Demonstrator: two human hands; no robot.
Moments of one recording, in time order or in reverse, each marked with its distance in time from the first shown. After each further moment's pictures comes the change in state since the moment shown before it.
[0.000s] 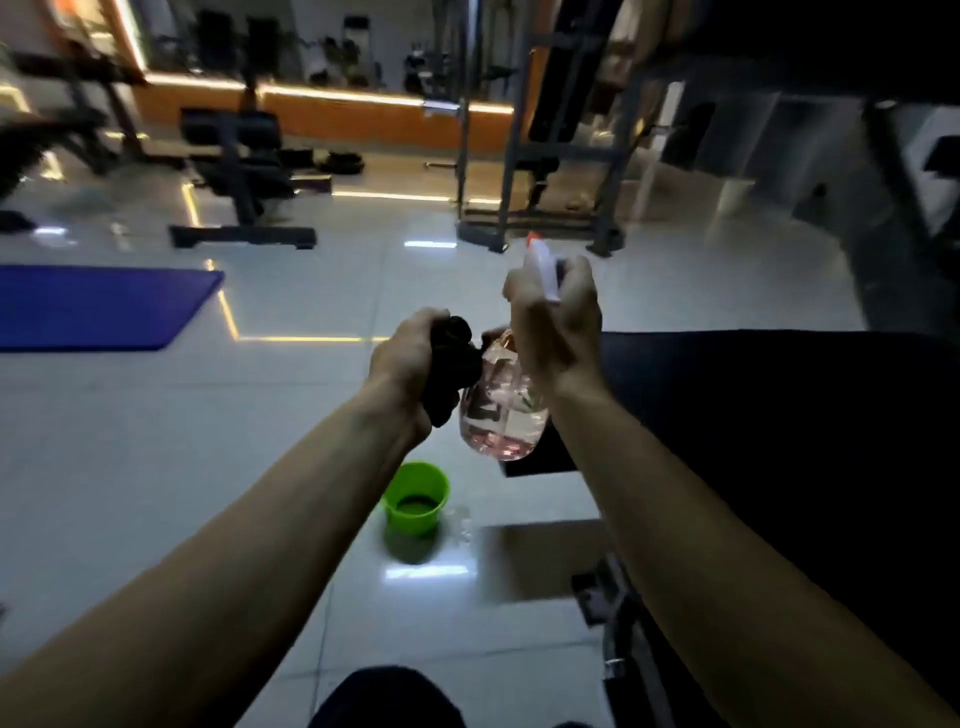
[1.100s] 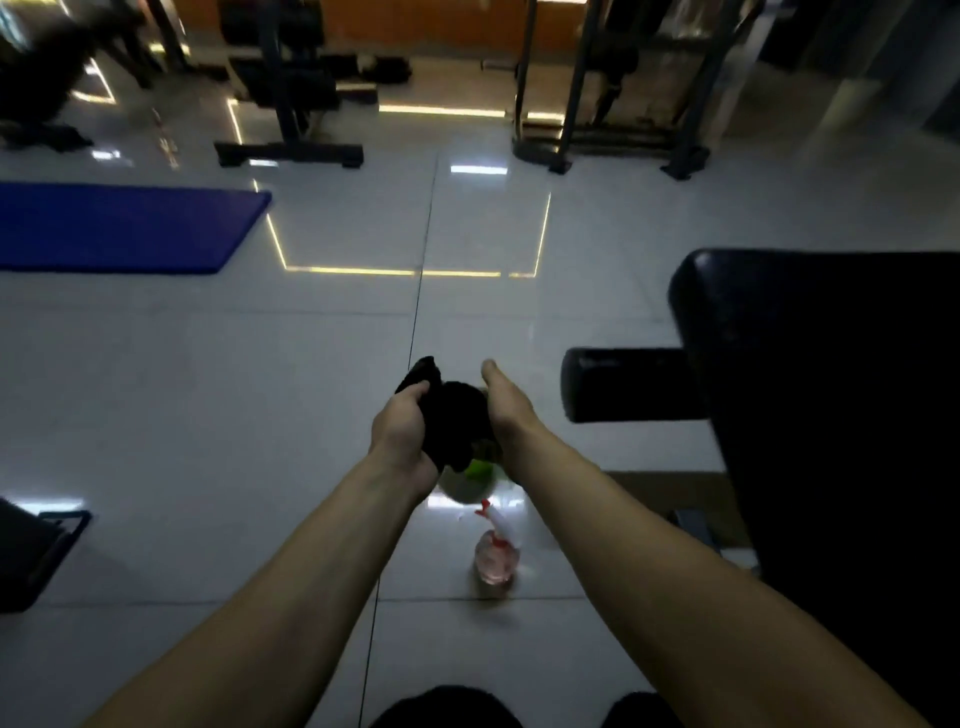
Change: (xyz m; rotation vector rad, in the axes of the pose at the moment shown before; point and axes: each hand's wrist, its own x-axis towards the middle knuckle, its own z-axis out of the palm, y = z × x) left_hand 0.031 -0.108 -0.136 -0.146 0.281 -0.184; right_hand -0.069 0.179 0.129 0.149 -0.513 0.903
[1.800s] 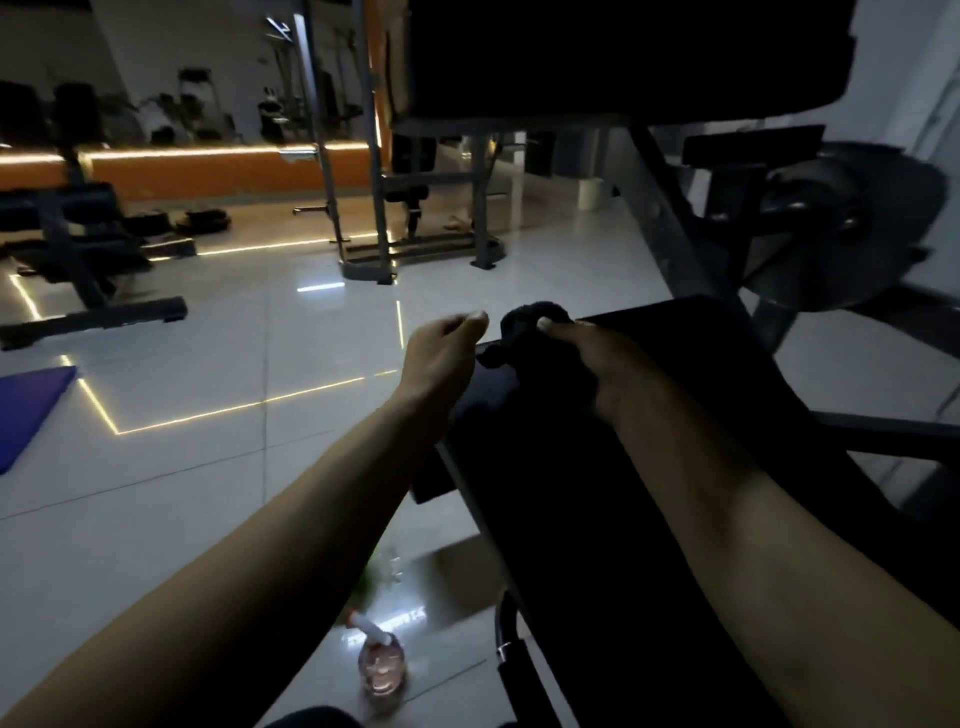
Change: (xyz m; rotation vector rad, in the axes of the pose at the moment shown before) left_hand -0.158 0.015 0.265 0.630 -0.569 0.558; right_hand -0.210 -0.141 -0.276 0.308 0.311 -0.483
